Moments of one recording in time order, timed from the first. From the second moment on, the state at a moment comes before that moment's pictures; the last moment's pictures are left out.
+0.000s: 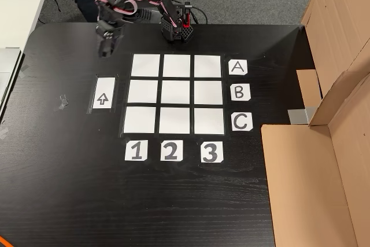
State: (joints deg) arm 34.5 75.4 44.5 98.3 -0.2
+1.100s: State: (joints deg) arm 16.5 78.8 79.6 91.5 0.9
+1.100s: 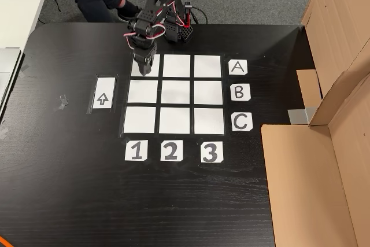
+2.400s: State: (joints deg) arm 19.5 54.4 65.6 86.1 0.9
